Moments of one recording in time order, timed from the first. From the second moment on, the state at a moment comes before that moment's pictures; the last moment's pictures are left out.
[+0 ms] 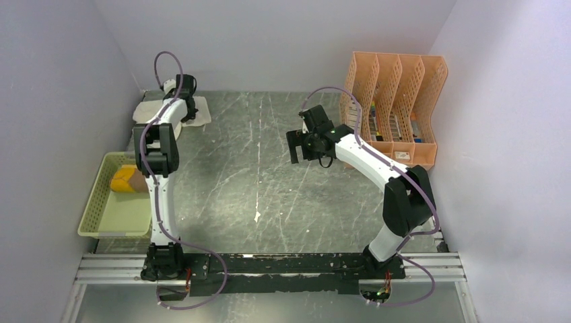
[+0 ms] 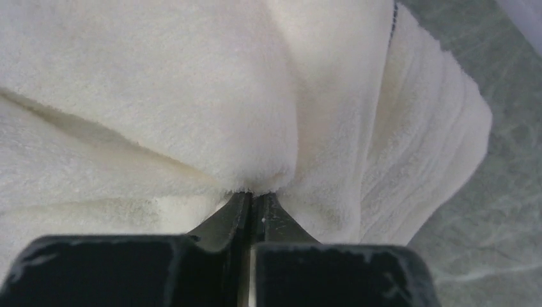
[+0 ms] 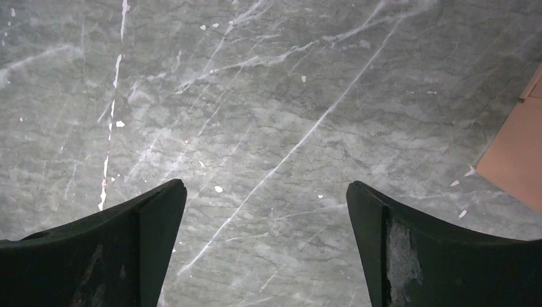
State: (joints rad) left arm -0.01 2.43 2.01 -0.51 -0.45 -0.63; right arm 0.55 1.66 1.29 -0.60 0.04 0.24
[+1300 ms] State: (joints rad) left arm -0.30 1.42 1.00 -0.50 -0.11 -0.45; right arm 0.70 1.57 1.11 -0.30 -0.06 0.23
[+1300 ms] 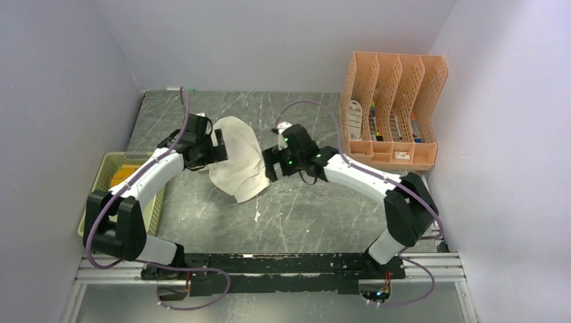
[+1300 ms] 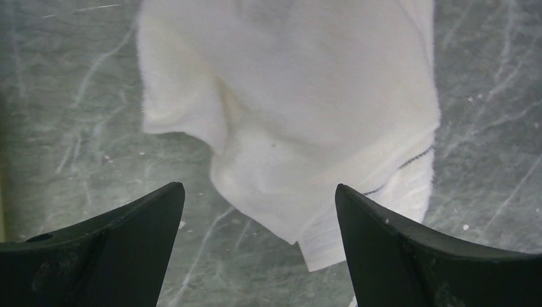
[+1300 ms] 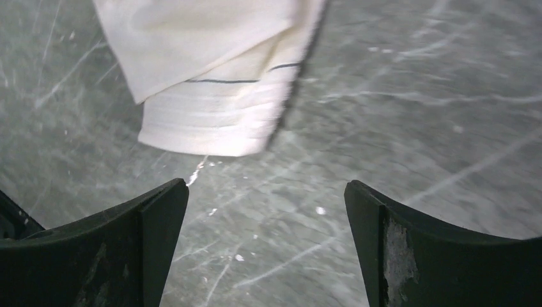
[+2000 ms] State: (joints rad) left arm -0.26 1.19 0.62 -0.45 0.06 -0.60; right arm 0.92 1.92 1.26 -0.31 0.09 0.19
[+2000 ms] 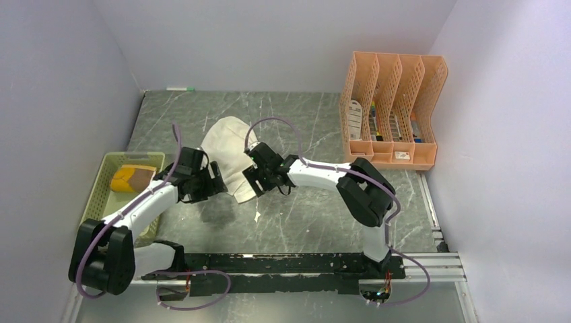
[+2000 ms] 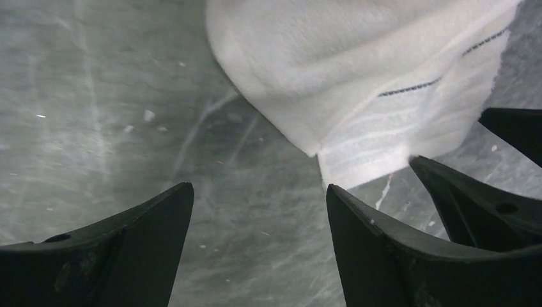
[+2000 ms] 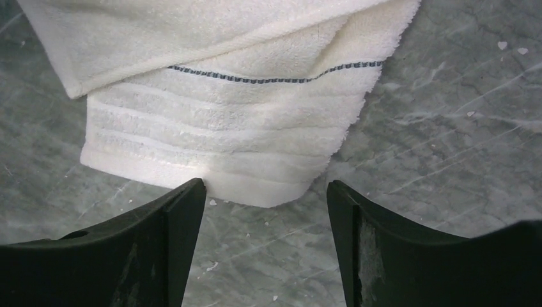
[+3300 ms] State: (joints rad) left arm -0.35 1.43 0.93 -0.42 -0.36 -0.71; right arm 0.52 1.53 1.06 -0.28 -0.02 0.27
